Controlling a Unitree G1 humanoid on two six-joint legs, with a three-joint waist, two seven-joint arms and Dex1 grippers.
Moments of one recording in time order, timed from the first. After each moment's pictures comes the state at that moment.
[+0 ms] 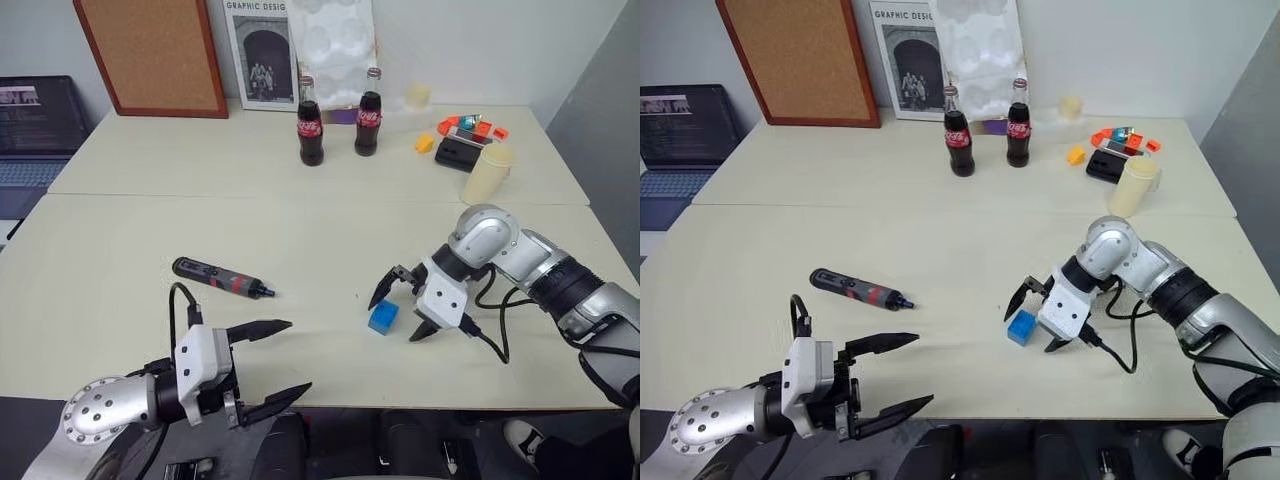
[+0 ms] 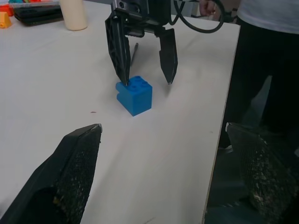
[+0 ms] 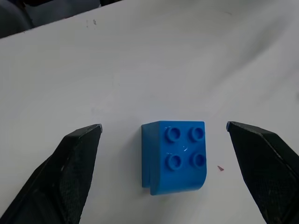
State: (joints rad) left arm 0.38 0.71 0.16 -0.70 -0.54 0.23 -0.98; right arm -0.99 -0.74 0.85 0.41 0.20 -0.73 1.53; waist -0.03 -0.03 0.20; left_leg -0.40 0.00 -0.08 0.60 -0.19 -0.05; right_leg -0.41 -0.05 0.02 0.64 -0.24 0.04
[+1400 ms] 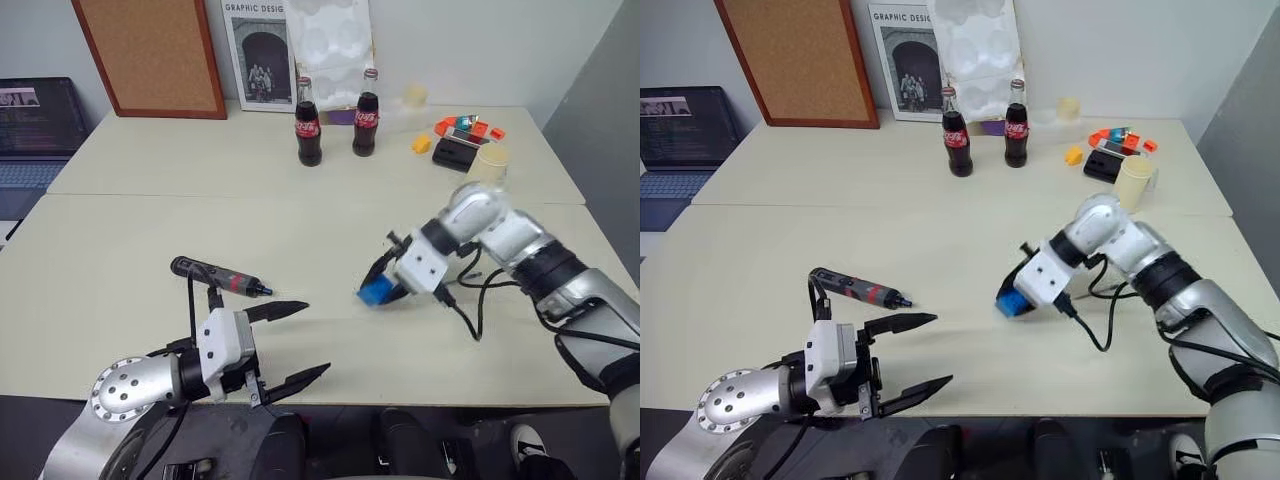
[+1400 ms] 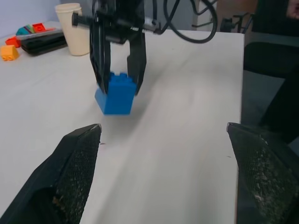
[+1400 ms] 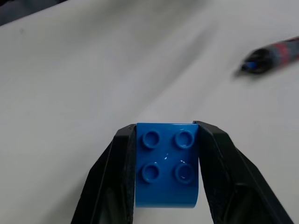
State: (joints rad) left arm 0.19 0.69 0.07 -0.67 -0.51 0.25 -0.90; right arm -0.99 -0.73 0.62 0.34 0.25 -0.43 1.50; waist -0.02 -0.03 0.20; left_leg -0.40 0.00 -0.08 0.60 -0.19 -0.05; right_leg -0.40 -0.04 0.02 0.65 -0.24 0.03
